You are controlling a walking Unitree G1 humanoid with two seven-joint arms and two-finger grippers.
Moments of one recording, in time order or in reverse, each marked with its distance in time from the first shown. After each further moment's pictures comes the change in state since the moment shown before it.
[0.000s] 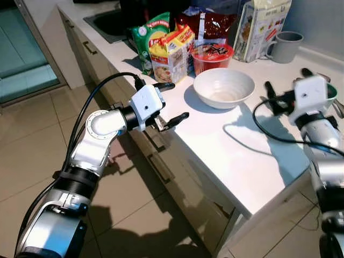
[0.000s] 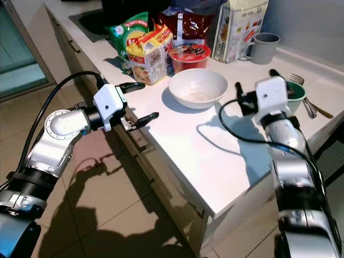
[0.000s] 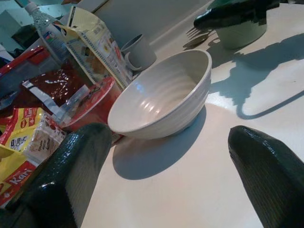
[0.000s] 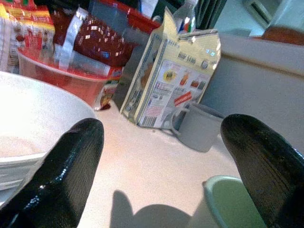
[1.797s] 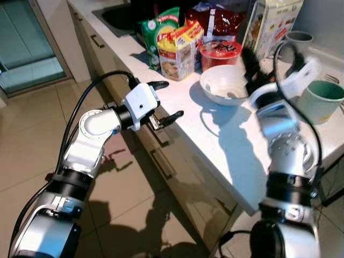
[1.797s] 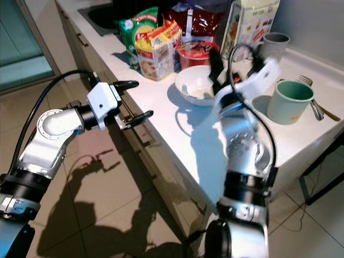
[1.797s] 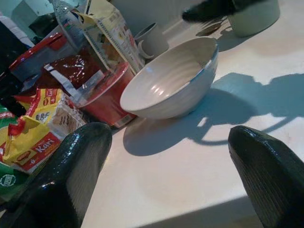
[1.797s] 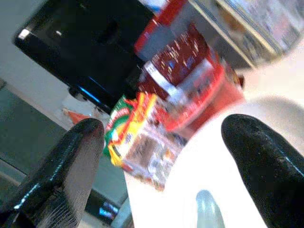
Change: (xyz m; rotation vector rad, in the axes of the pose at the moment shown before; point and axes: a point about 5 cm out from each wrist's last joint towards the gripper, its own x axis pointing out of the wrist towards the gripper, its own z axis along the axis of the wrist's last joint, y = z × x) left arm -0.011 0.006 0.002 0.020 0.029 0.022; right arm 0.014 0.072 0.071 1.313 0.043 -0.045
